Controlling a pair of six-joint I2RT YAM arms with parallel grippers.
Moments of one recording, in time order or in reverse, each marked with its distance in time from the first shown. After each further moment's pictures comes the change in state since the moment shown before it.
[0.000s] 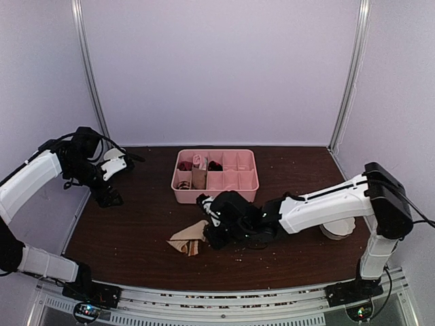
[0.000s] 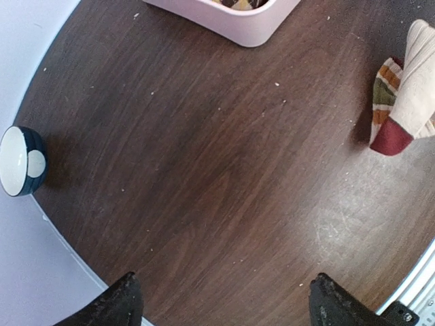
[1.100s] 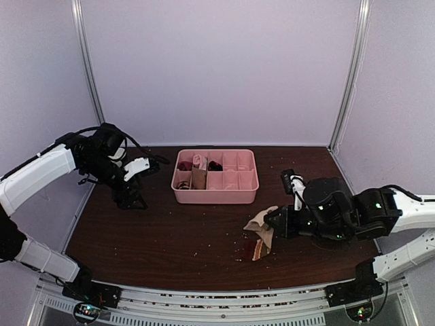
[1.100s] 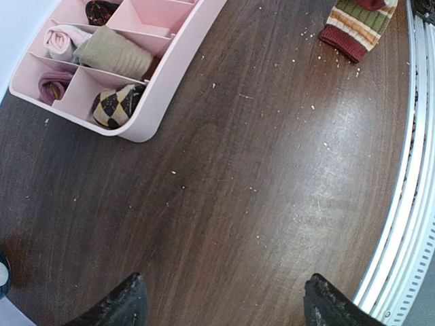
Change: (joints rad) left arm -0.239 0.091 0.084 -0.009 0.195 -0.051; right arm 0.120 -0.826 -0.266 -0.416 0.265 0.453
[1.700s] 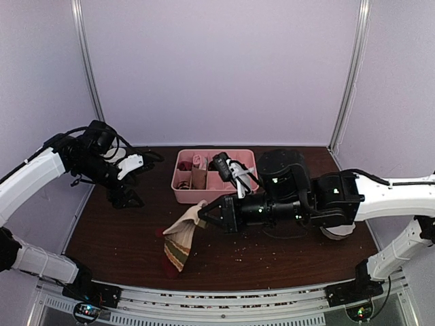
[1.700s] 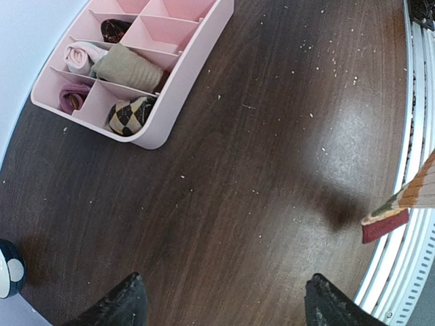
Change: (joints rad) left arm -0.002 -0.090 -0.007 -0.003 -0.003 0.001; right arm 0.018 0.375 0.348 0.263 -0.358 -0.169
